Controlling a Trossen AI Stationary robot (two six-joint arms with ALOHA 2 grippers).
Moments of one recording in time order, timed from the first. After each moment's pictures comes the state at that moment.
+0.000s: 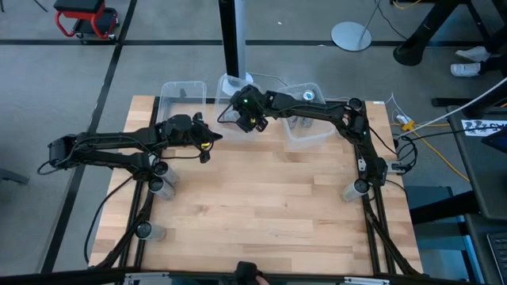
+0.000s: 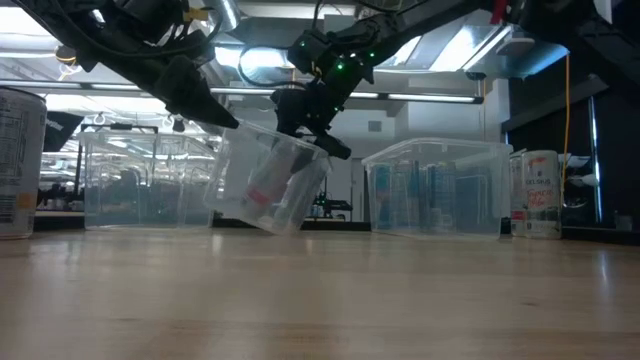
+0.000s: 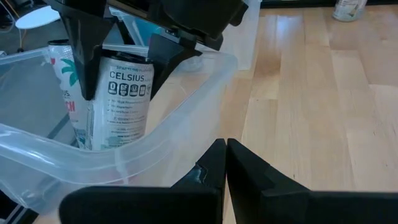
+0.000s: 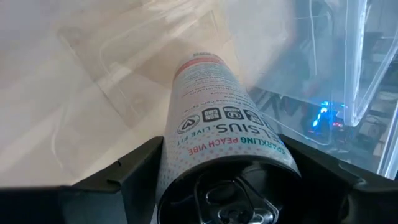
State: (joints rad) left arm 0.35 0.96 0.50 0.00 -0.03 0.17; right arm -0.36 2.18 1.90 -0.52 0.06 -1.45
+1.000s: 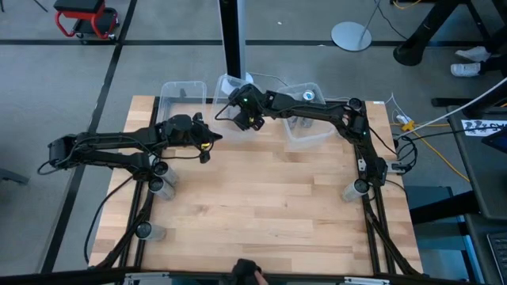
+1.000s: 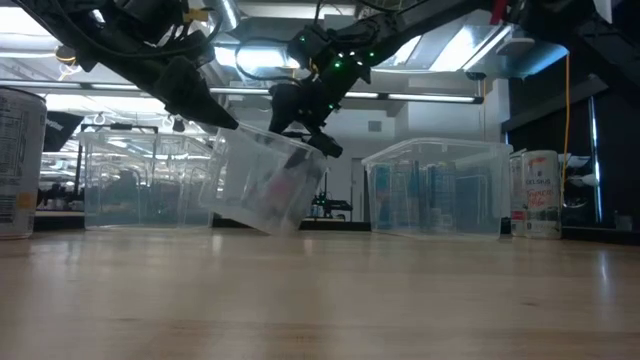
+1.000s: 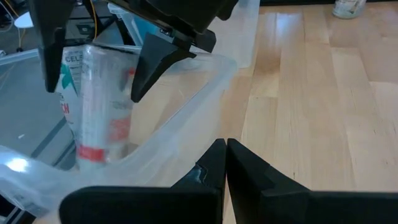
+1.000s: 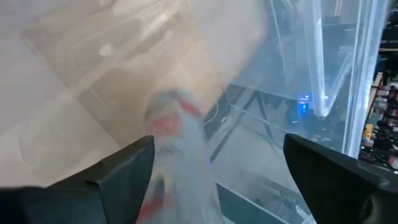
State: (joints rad) left arm 0.35 0.96 0.50 -0.01 -0.03 0.17; right arm -0.36 2.18 1.90 -0.43 0.09 -1.41
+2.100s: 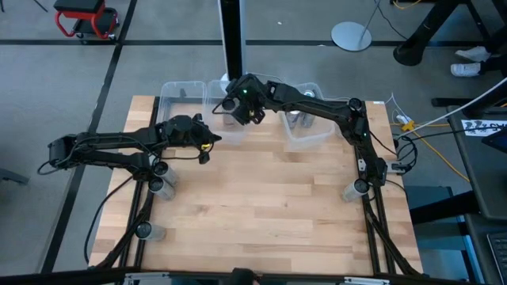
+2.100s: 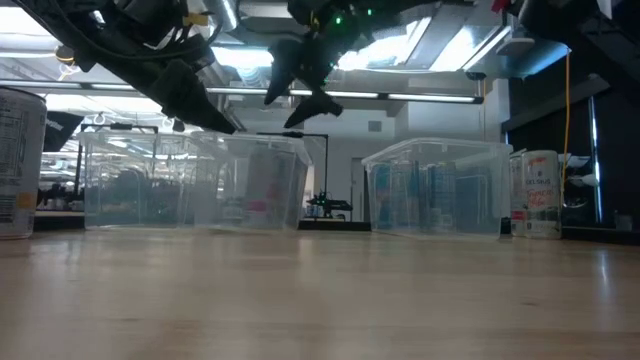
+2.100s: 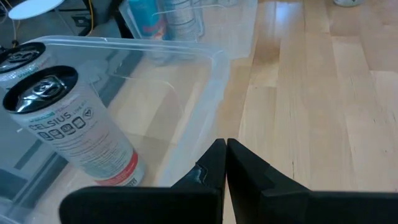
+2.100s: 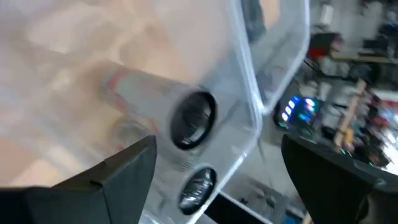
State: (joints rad) left arm 0.35 0.96 0.50 -0.04 -0.03 0.17; right arm -0.32 2.17 2.18 -0.71 0.11 -1.45
